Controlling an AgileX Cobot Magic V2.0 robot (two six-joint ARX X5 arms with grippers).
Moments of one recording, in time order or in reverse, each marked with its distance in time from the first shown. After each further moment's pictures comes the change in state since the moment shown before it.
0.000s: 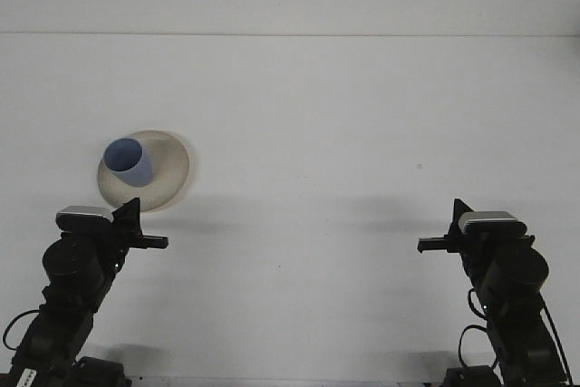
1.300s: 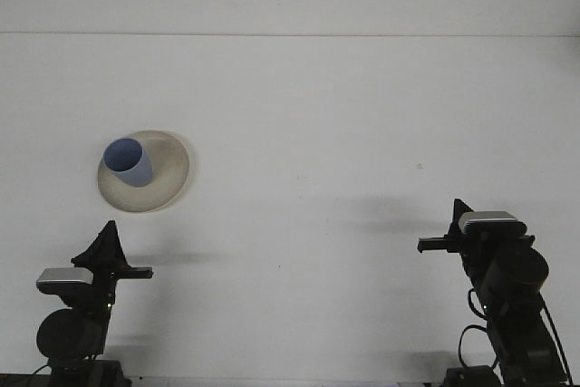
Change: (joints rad) left arm 0.129 -0.567 -0.465 0.281 0.000 0.007; right arm 0.000 0.000 0.000 0.000 0.000 0.000
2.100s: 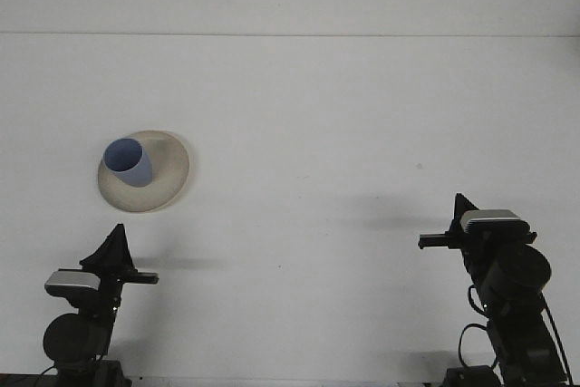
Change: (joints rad) left arm 0.000 -0.043 -0.071 0.051 0.058 0.000; right arm 0.000 0.000 0.000 0.052 0.000 0.000
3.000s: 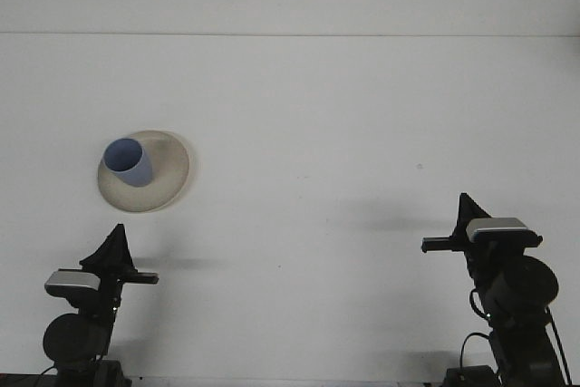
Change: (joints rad) left arm 0.000 0.000 0.000 0.001 0.000 0.000; right arm -0.010 -0.093 -0.045 0.074 0.000 0.000
